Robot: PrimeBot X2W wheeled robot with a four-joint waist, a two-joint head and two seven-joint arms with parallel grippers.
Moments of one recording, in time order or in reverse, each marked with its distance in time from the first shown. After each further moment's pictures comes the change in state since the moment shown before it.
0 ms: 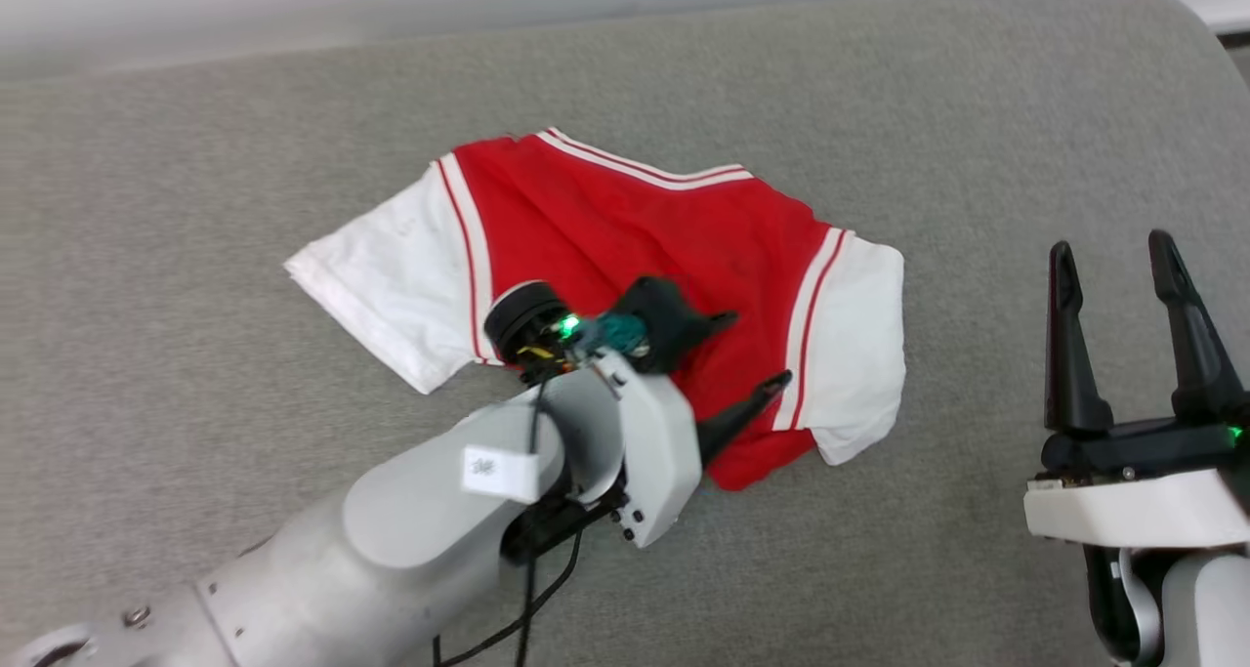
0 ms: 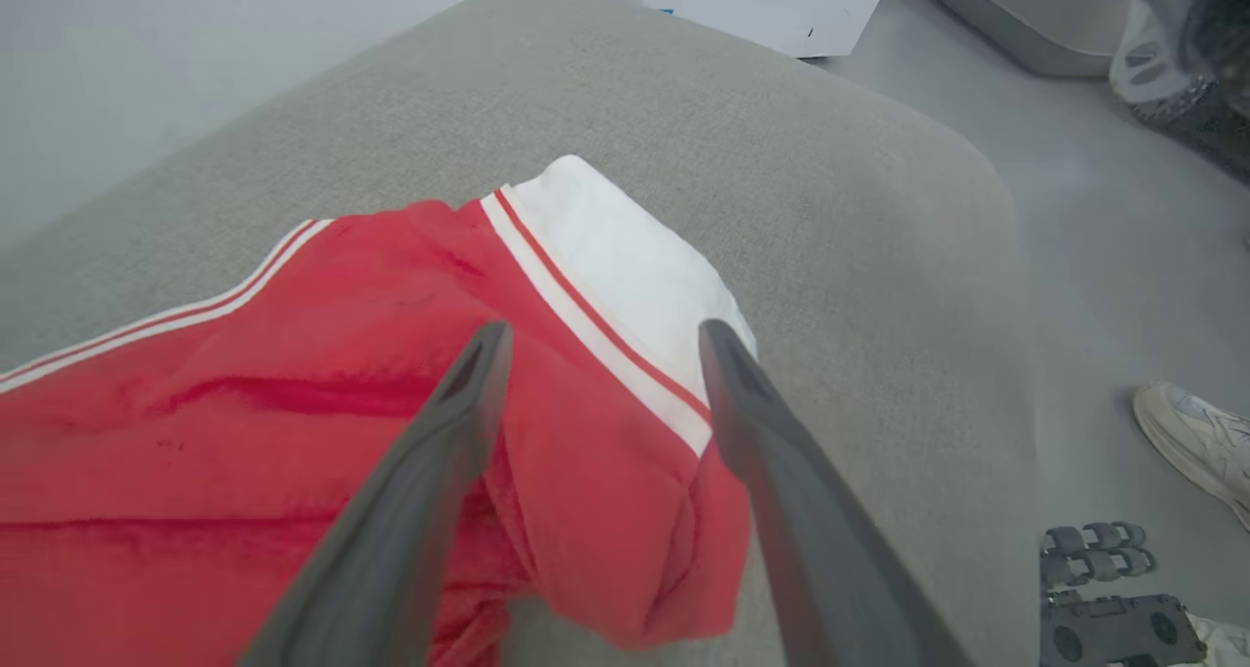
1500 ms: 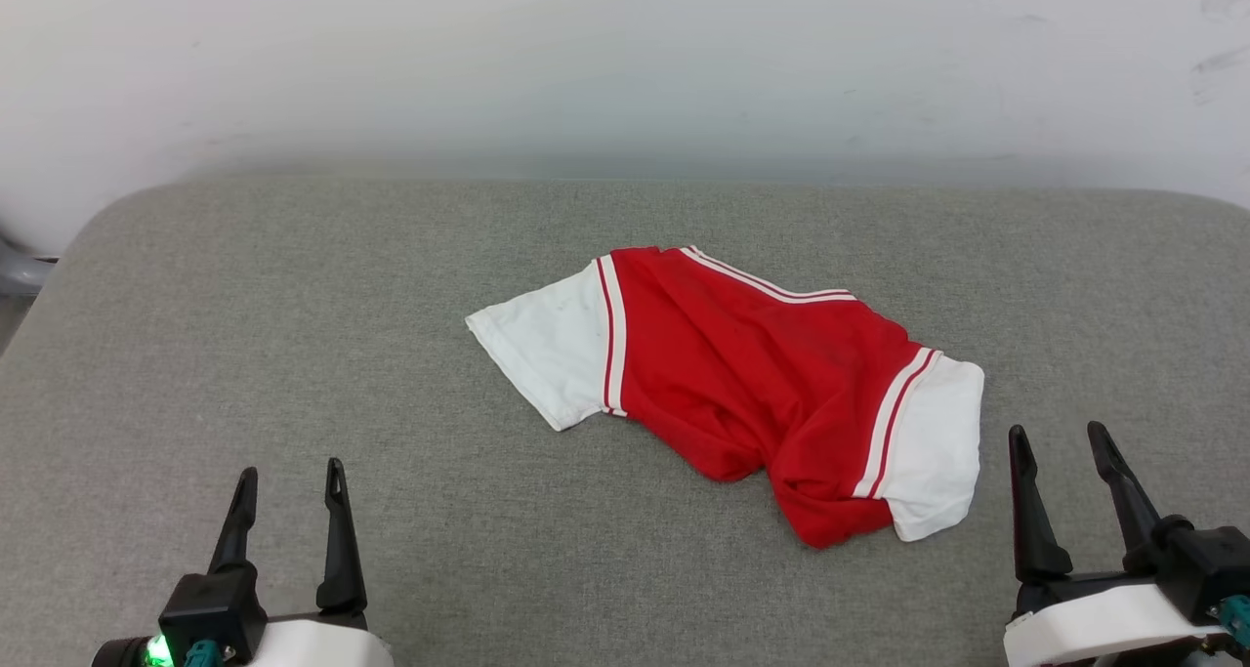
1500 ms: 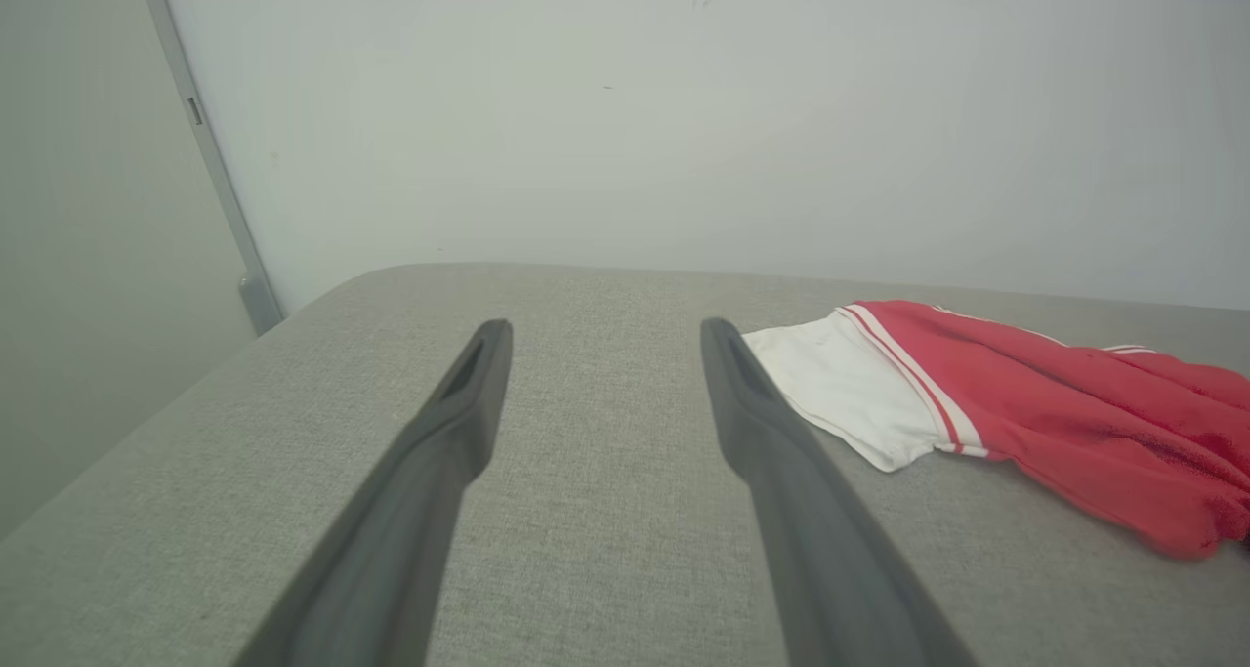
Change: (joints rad) left arm 1.003 -0.183 1.156 -0.293 0.657 0.207 -0.308; right arm 0.178 0.000 -0.018 0.202 0.033 0.000 0.000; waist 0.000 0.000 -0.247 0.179
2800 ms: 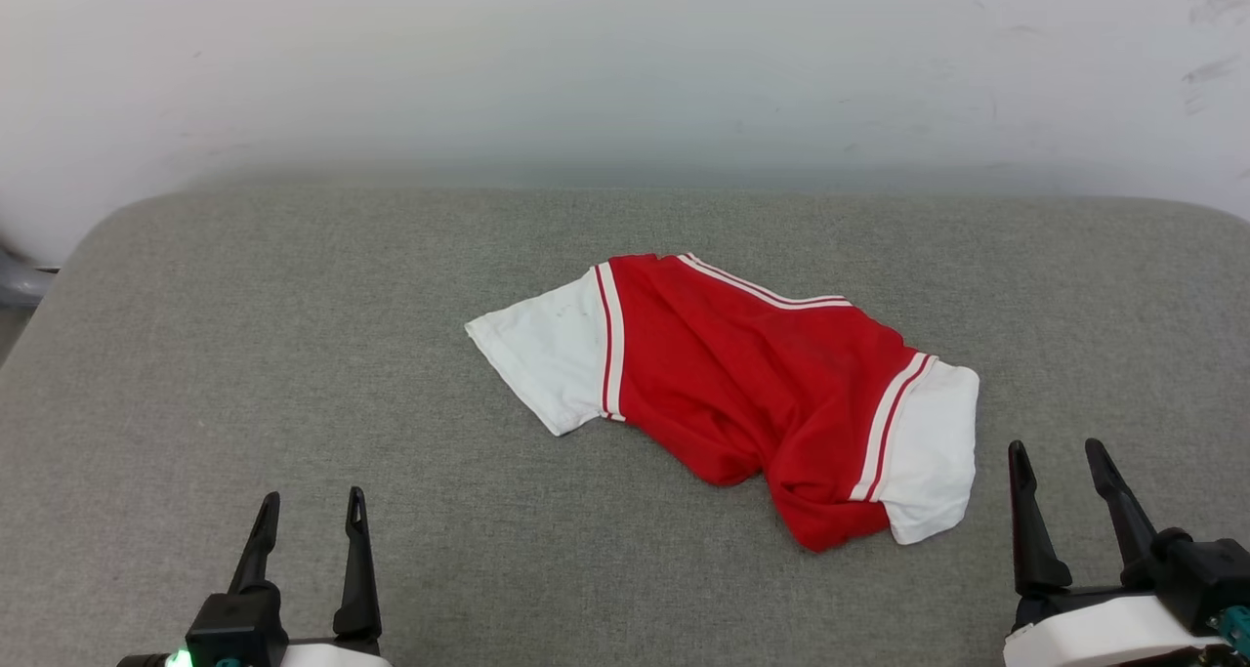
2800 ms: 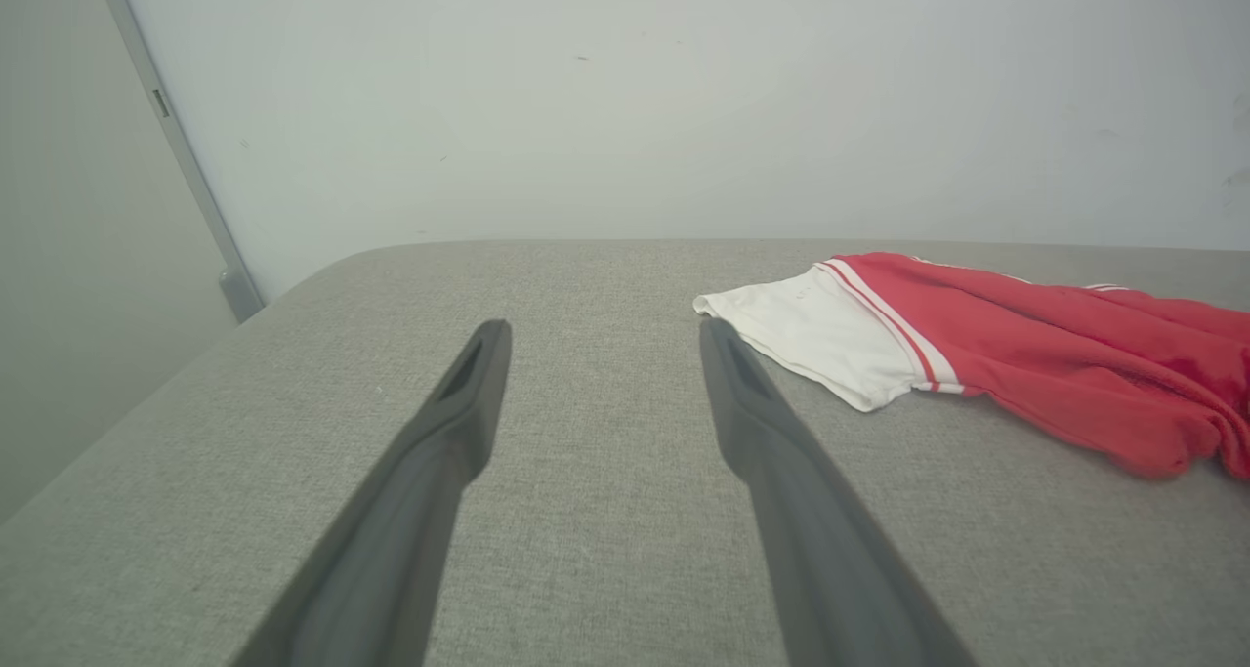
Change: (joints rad) left arm 0.033 -0.104 0.099 0.035 0.148 -0.123 0.000; right arm 0.016 0.000 0.000 0.021 0.025 0.000 0.000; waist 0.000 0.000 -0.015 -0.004
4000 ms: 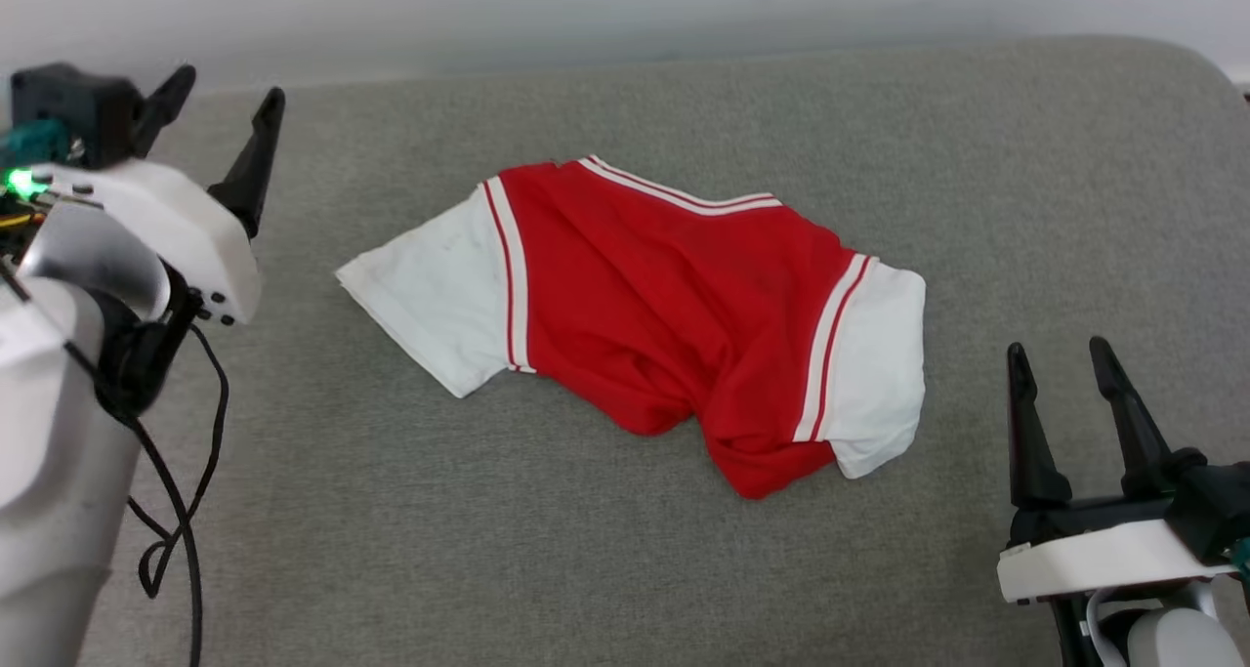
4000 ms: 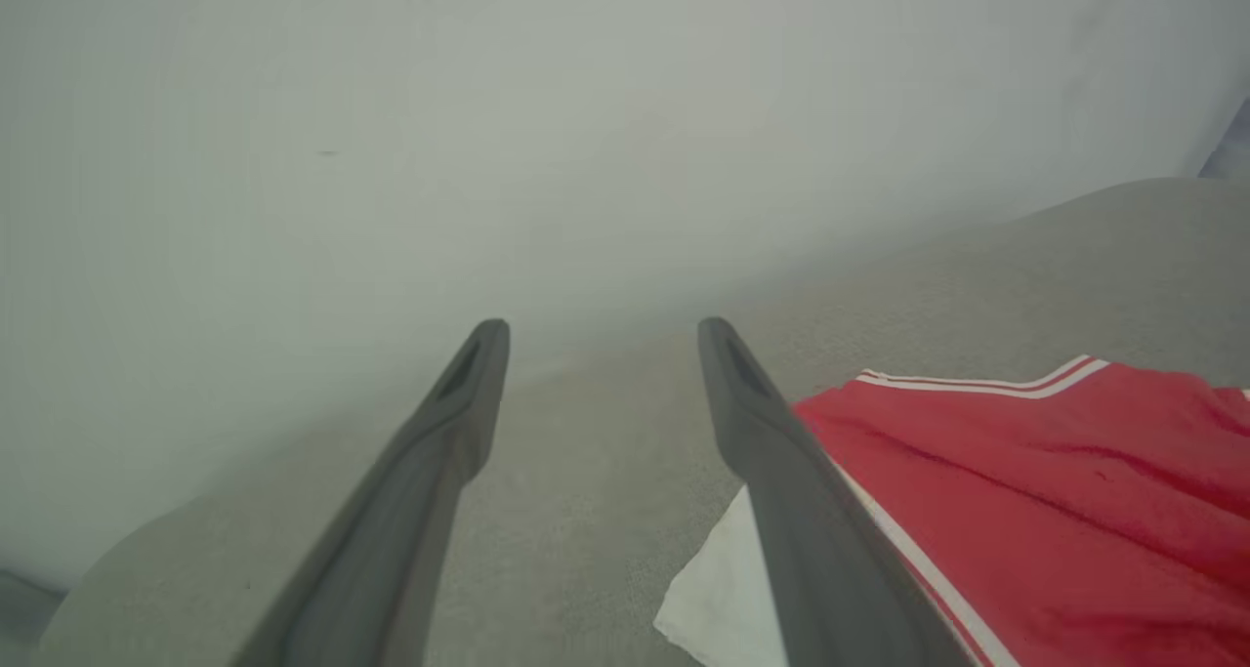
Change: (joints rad) left arm -0.813 0.453 -0.292 0.297 -0.391 -0.155 0.354; right arm -0.106 0.000 0.029 -0.071 -0.006 0.000 0.000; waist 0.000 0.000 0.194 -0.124
